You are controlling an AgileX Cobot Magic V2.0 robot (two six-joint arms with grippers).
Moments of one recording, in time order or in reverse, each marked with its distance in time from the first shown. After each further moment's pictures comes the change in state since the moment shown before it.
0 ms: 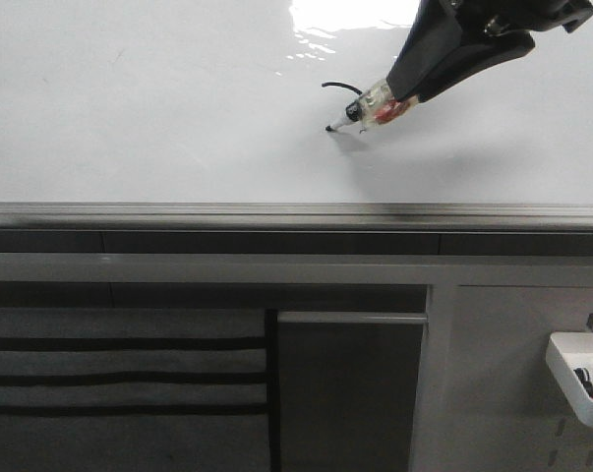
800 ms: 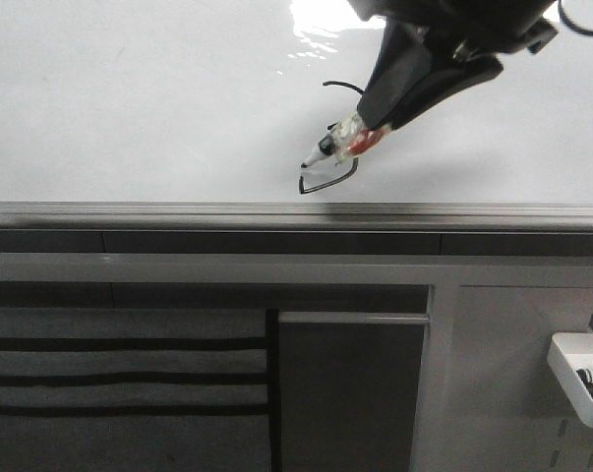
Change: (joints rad) left arm 0.000 0.000 0.000 -0.061 -0.012 0.027; right arm 0.090 0.007 -0.024 -0.007 0.066 -0.024
